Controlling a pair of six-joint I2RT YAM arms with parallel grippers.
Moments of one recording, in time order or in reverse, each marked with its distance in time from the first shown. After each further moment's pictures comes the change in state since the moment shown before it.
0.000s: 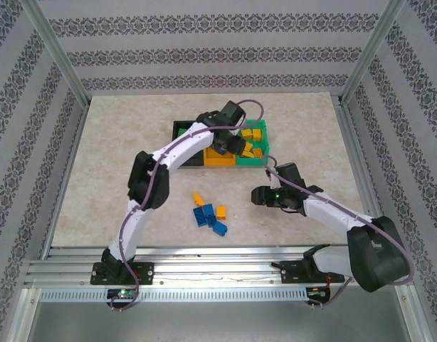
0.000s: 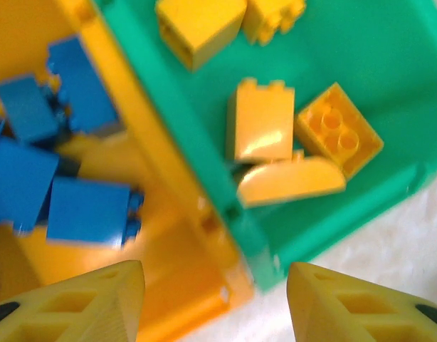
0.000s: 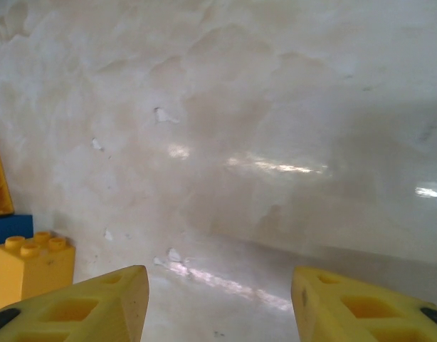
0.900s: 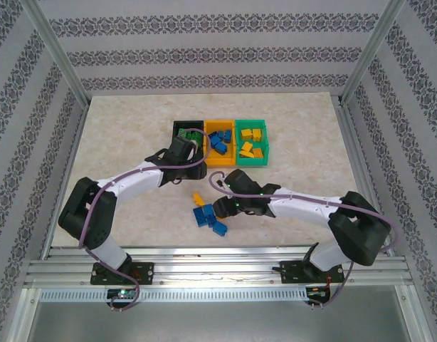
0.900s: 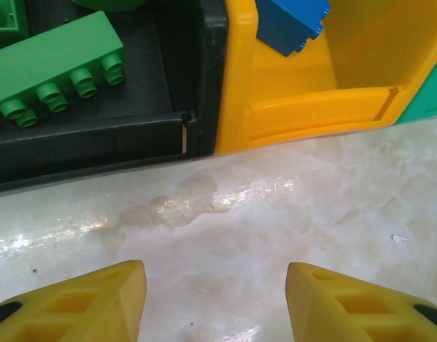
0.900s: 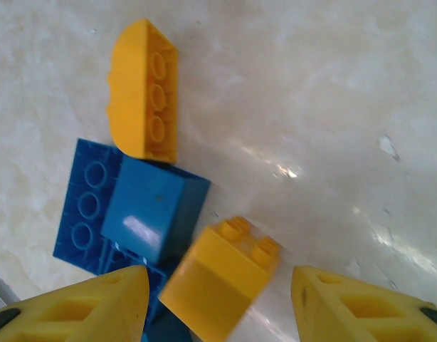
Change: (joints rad) left arm 0.119 -0.625 -1.039 0.561 0.031 -0.261; right arm 0.488 0.230 0.240 0.013 0.193 -0.010
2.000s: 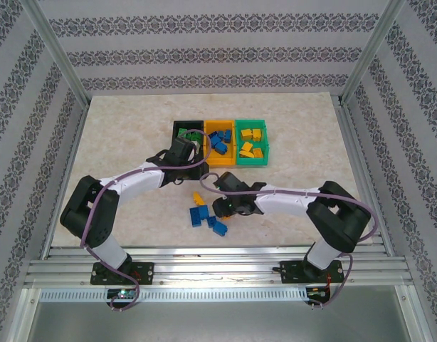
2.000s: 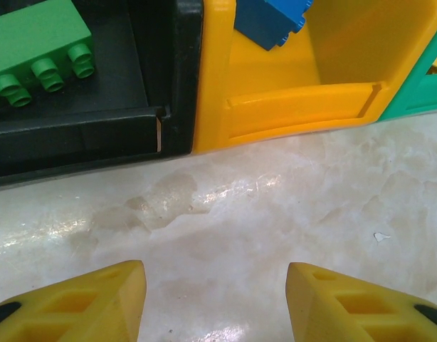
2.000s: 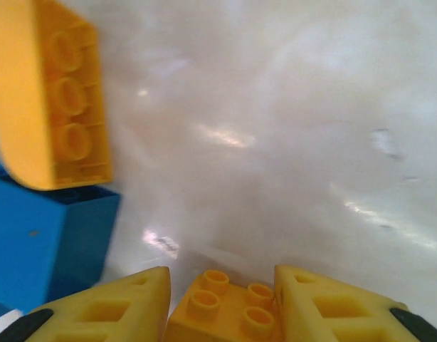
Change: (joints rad) left arm 0.000 0.019 -0.014 0.047 0.048 -0.015; right arm -0.003 0.134 0.052 -0.030 0.094 0.062
